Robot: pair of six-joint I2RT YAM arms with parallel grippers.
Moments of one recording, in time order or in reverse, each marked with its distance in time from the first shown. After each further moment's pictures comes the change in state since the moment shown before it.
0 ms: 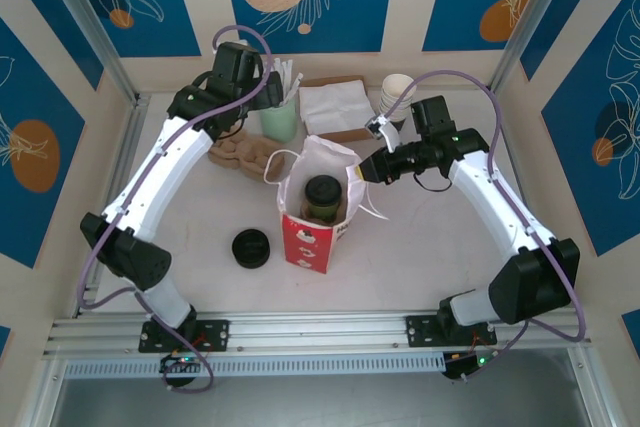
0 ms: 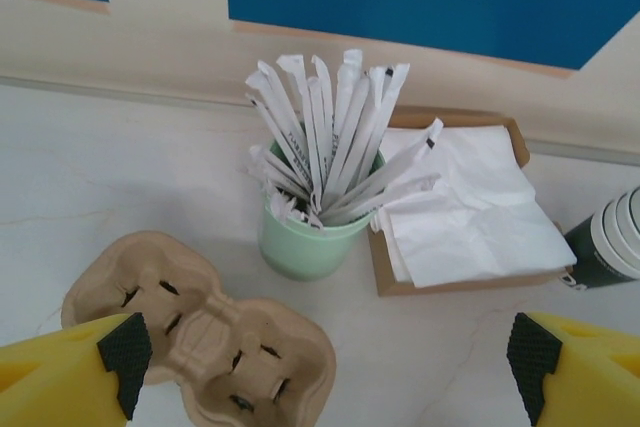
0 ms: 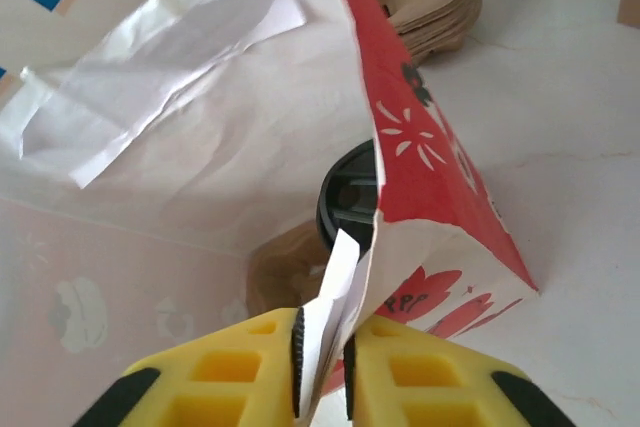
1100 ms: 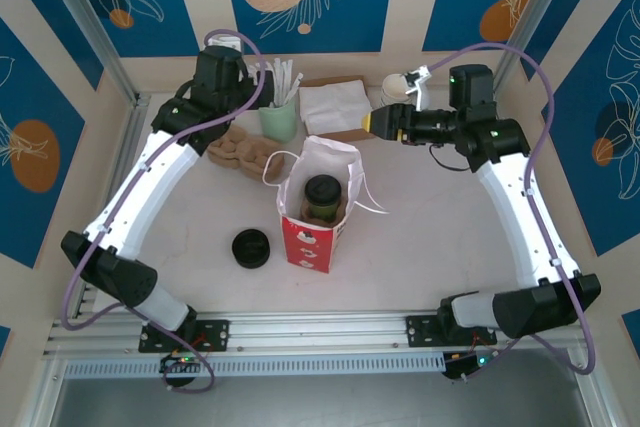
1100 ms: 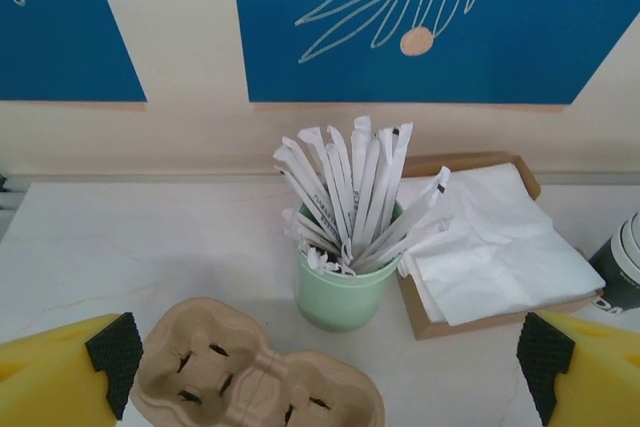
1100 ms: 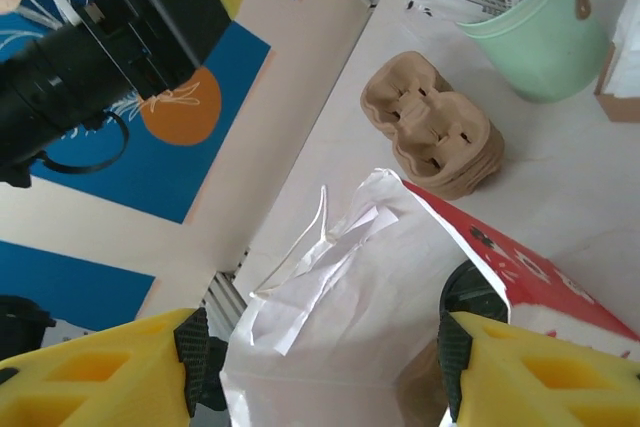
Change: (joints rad) left arm 0.021 -0.115 -0.127 0.142 -0.012 0.193; right arm -0.087 -0.095 0.225 0.068 -0.058 0.617
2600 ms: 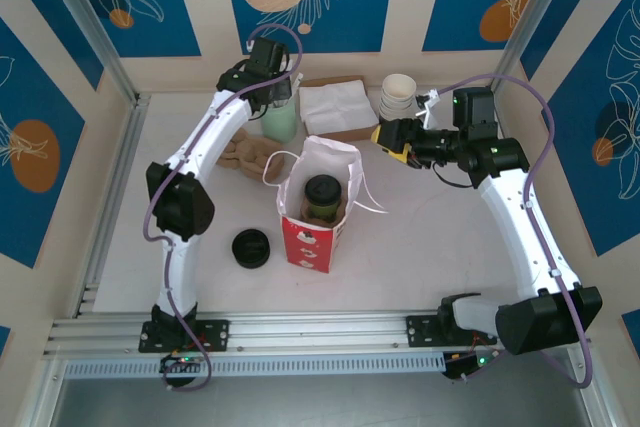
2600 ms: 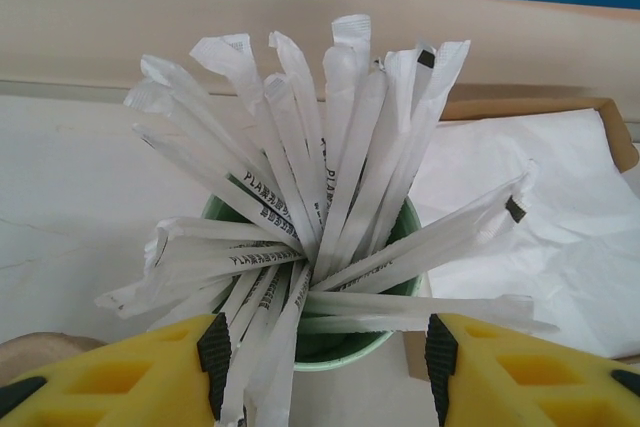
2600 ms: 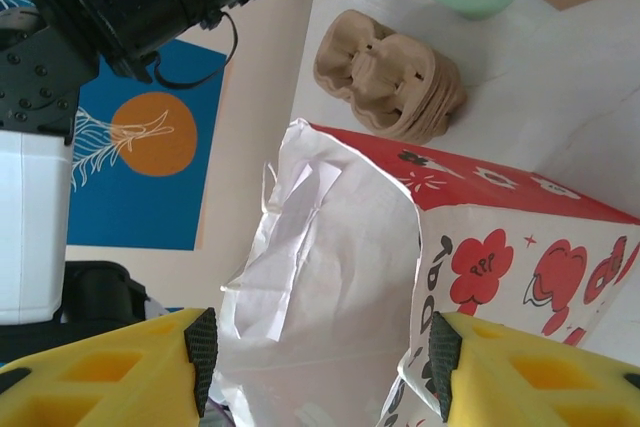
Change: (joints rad) left arm 0.042 0.583 0.441 -0.102 0.059 -0.125; right arm -0.036 -0.077 -0.198 0.034 0.019 0.183
